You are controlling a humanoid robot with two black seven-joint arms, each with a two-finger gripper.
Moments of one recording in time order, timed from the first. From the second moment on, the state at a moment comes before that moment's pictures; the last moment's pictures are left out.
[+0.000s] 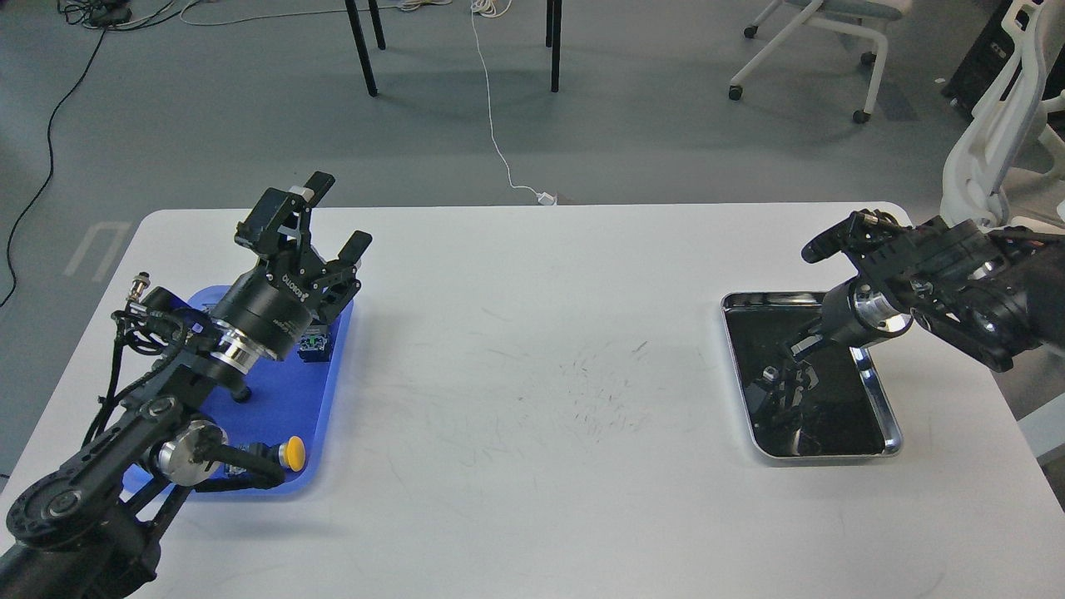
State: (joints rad) left arm -0.23 0.34 -1.11 -1.28 0.77 -0.25 -0.39; right arm 1.25 -0.41 -0.48 0.62 -1.51 0.47 0.49
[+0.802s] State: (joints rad) left arm -0.20 0.38 -1.18 -1.29 0.77 -0.28 -0.39; right arm 1.48 -0.01 -0.53 0.74 -1.36 0.47 0.49
